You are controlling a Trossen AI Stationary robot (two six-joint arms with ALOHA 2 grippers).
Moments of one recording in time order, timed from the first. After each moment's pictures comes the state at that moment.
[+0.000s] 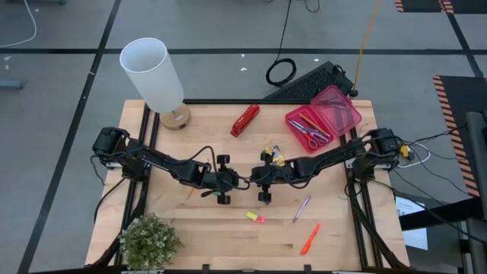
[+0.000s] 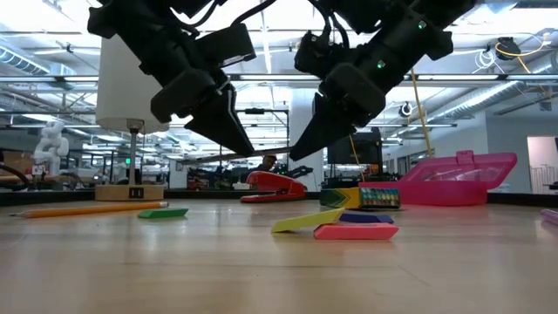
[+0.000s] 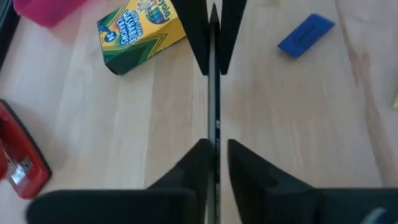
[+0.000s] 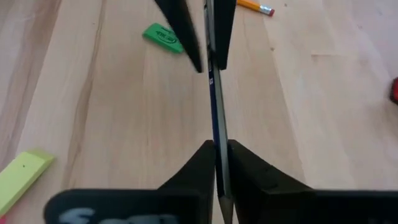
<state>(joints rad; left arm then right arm) -0.23 1.68 0.95 -0.15 -0.37 0.00 0.16 1.74 0.94 0.00 0.23 0.09</state>
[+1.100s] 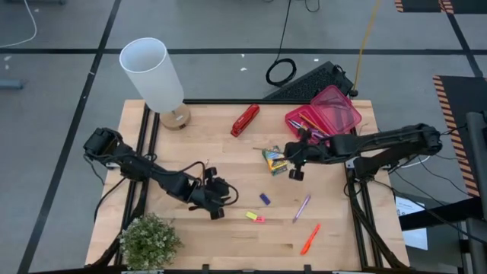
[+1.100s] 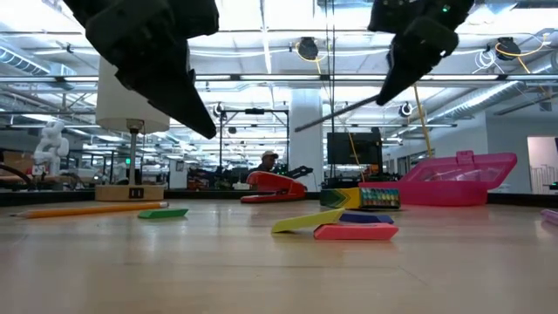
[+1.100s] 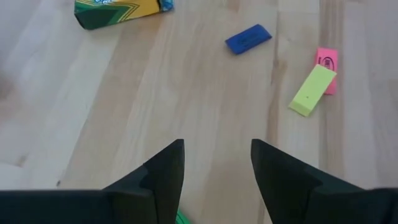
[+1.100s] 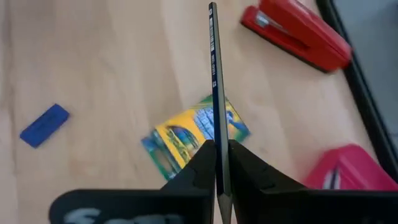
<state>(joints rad) -0.42 1.61 0.95 -0.29 -0.42 -0.44 0.07 1.23 0.94 -0.71 0.36 0.13</state>
